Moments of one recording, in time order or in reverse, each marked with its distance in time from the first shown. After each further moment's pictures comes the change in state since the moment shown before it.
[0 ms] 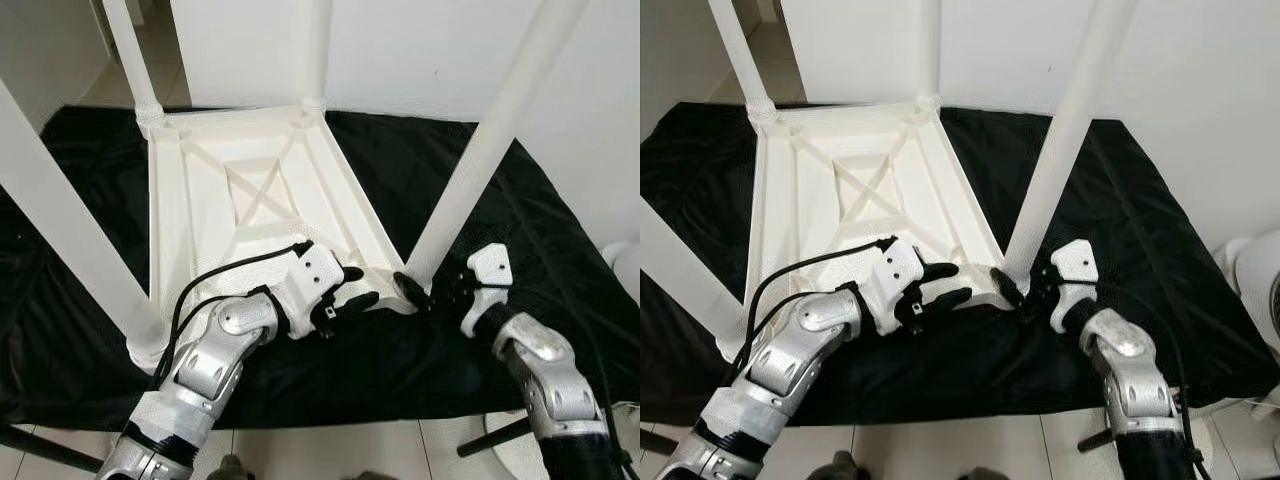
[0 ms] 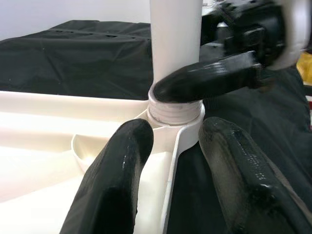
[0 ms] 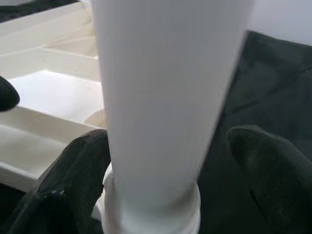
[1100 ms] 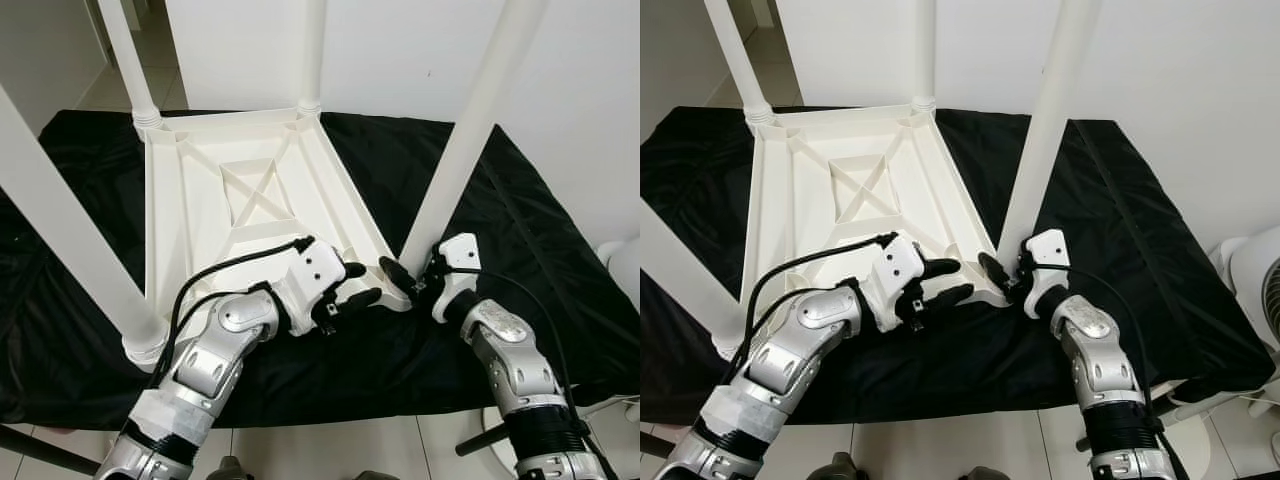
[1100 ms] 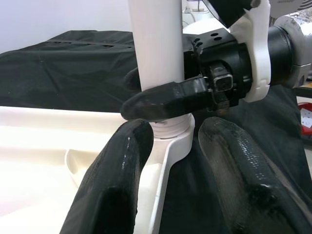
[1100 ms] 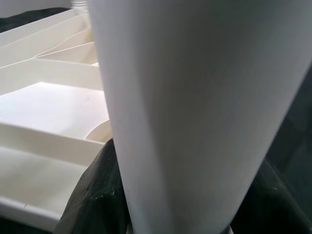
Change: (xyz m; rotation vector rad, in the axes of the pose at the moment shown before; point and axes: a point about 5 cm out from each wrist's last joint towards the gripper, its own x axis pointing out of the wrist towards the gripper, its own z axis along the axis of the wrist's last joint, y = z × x) left arm -0.001 0.000 0.005 0.012 -0.010 -0.002; right arm 0.025 0.014 -0.010 0.079 0.012 -0.113
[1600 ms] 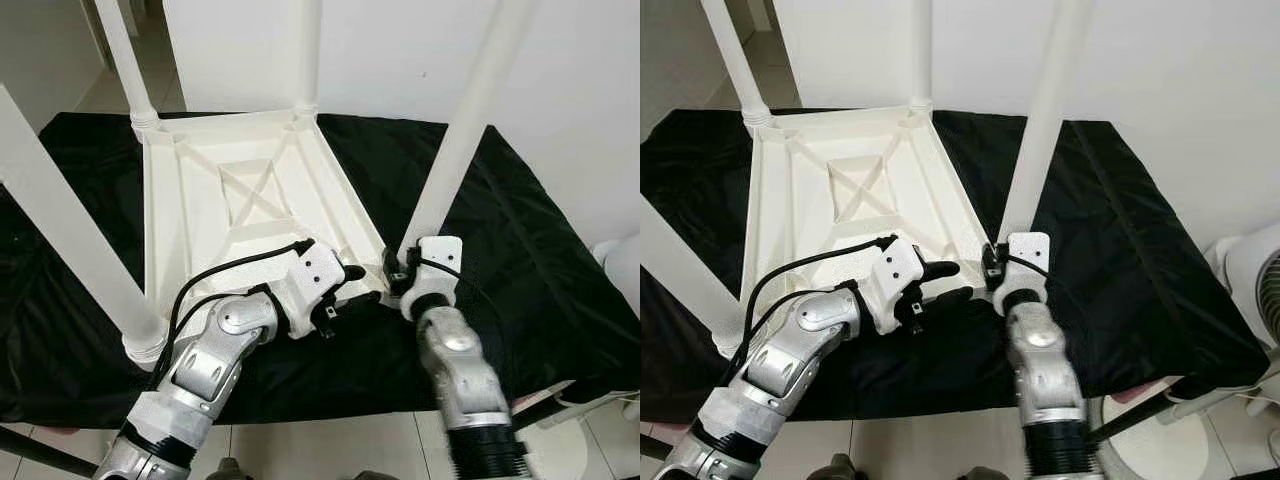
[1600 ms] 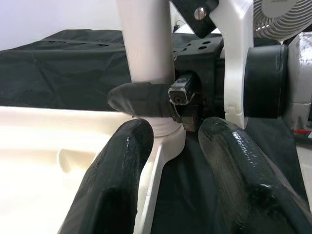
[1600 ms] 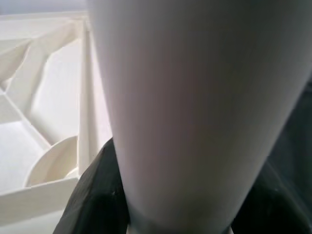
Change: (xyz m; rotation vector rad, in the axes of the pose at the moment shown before) left arm -0.001 -0.002 -0.001 -0.006 0.004 -0.007; right arm 0.011 0.039 0.006 0.126 0.014 -0.535
